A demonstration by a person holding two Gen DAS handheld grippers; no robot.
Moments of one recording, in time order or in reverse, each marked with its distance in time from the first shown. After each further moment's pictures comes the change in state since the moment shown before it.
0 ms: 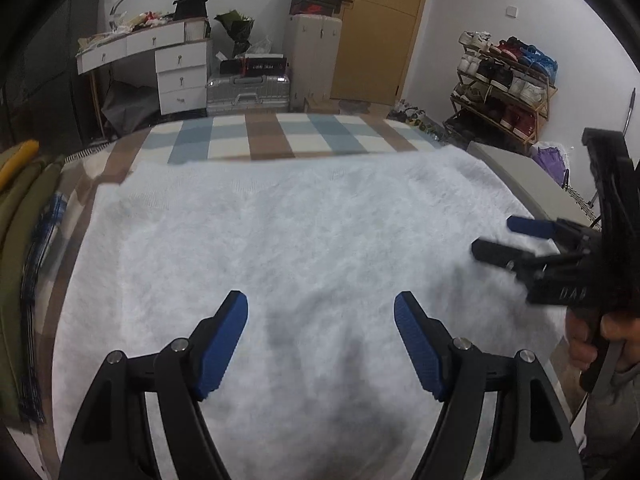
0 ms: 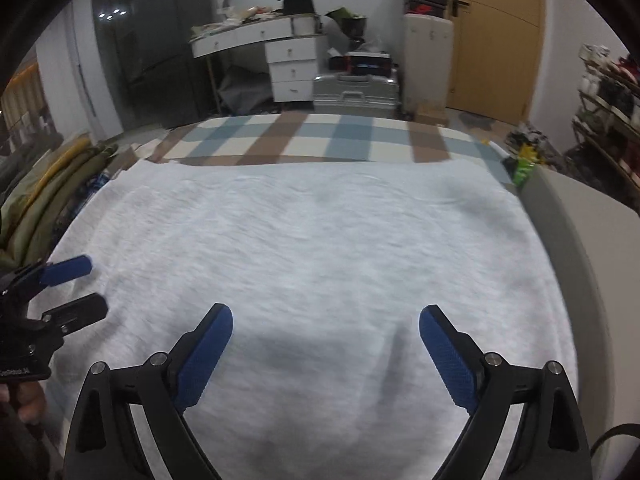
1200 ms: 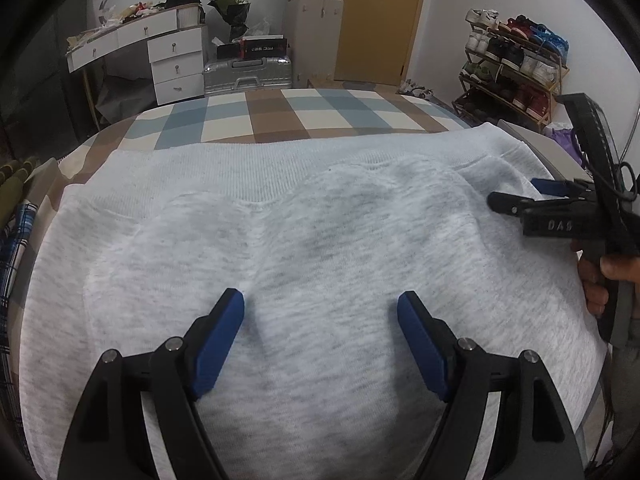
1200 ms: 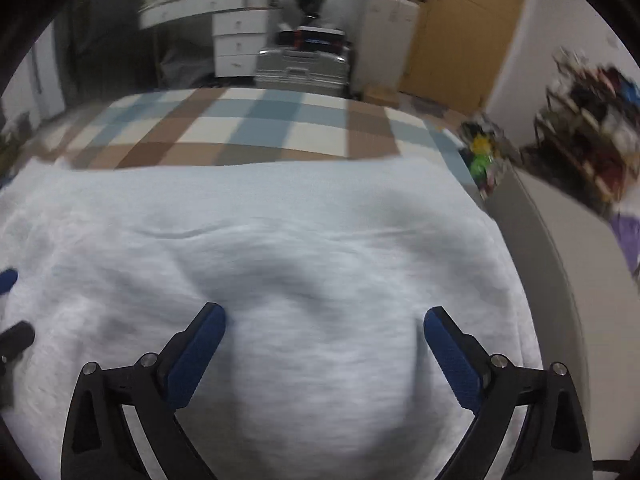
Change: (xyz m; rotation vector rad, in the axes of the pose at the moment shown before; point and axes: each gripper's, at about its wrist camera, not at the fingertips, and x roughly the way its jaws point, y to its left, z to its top) left arm 0.056 0.021 -0.005 0.027 0.073 0.025; right arm 0.063 -0.091 0.022 0.097 0.089 -0.214
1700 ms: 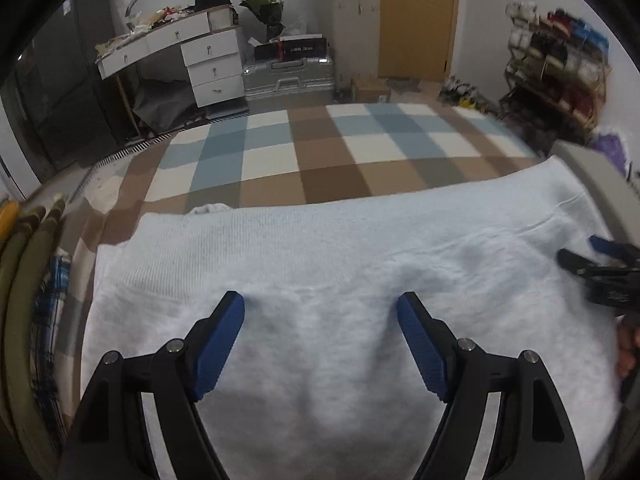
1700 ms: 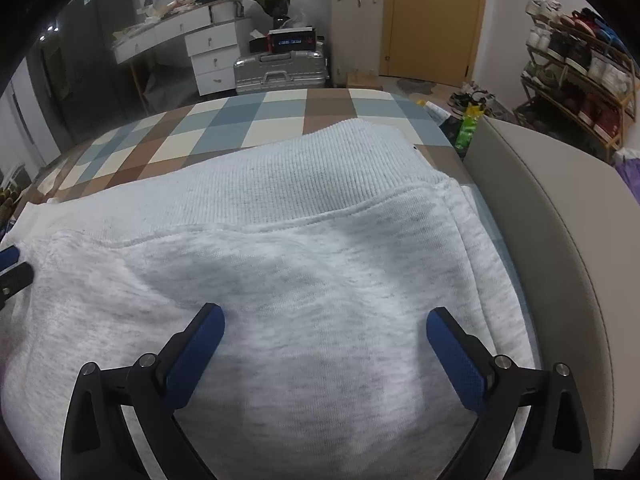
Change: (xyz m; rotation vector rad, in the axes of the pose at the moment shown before) left arm 0.031 0.010 0.055 0.004 0.050 0.196; right arm -0.002 -0.024 -0.009 0.079 -0.019 0.031
